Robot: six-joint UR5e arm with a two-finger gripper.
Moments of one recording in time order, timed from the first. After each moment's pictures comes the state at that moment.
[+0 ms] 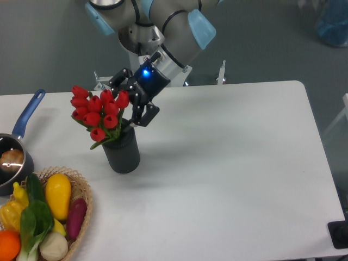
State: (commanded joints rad) arm 2.58 -1.53 -2.11 -1.15 0.59 1.68
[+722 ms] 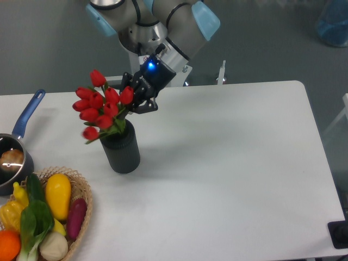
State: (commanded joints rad) arm 2.66 -1.45 -2.08 -1.16 0.57 1.62
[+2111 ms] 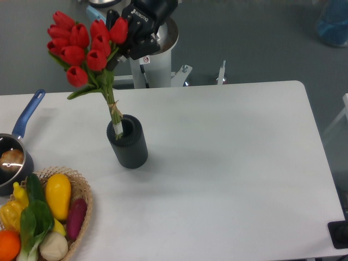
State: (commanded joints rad) arm 2.78 -1.31 -1.88 -1.22 0.44 1.29
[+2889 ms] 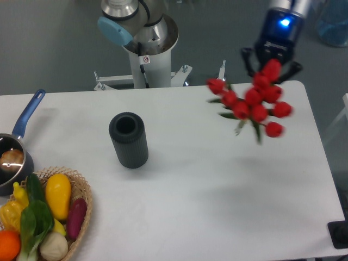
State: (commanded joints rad) arm 3.03 -1.79 -1.53 -1.20 0.97 1.15
